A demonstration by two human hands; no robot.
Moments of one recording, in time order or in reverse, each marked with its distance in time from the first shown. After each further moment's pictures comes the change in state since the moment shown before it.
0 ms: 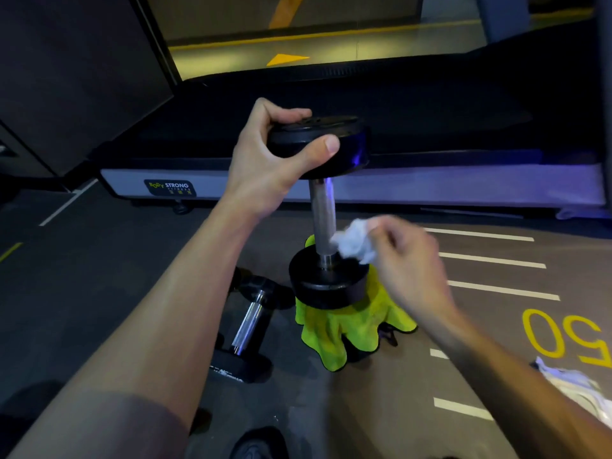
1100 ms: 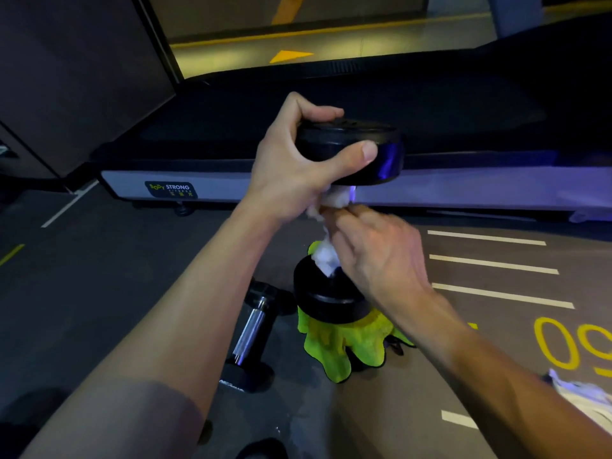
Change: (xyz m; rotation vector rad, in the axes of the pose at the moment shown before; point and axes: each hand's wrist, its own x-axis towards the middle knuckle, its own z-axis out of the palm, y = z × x) left_hand 0.014 0.003 0.021 0.027 -0.083 0.036; right_hand 0.031 -0.016 0.023 -0.598 0.154 -0.597
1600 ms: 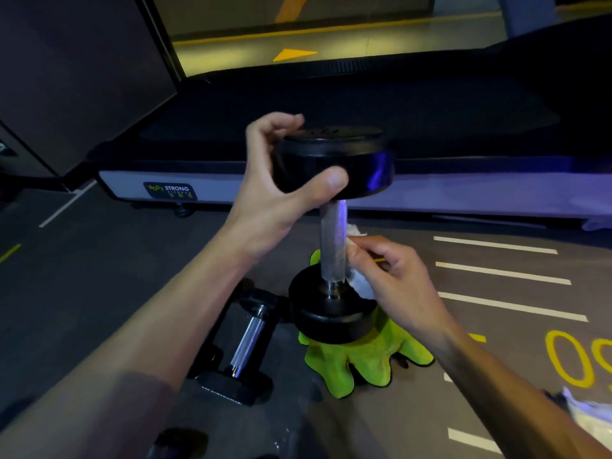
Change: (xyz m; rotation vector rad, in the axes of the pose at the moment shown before) left_hand -0.013 -0.032 -0.015 -0.153 0.010 -0.088; right_hand -0.026 0.034 0.029 0.895 -0.268 0.610
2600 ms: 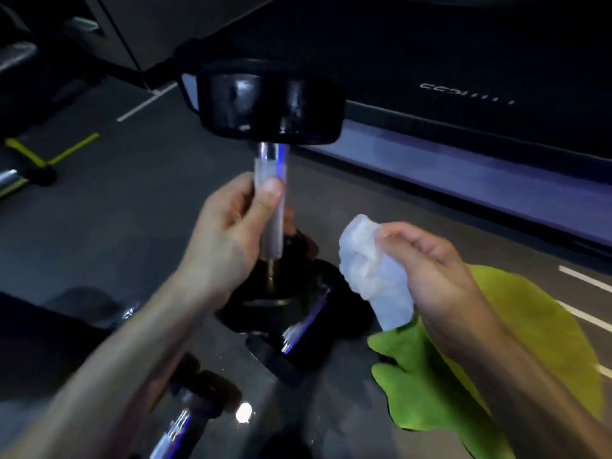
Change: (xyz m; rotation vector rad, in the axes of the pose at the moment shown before) left_hand -0.078 -0.091 -0.145 0.126 0.372 -0.348; right_hand 0.061 0.001 0.133 0.249 -0.283 0.362
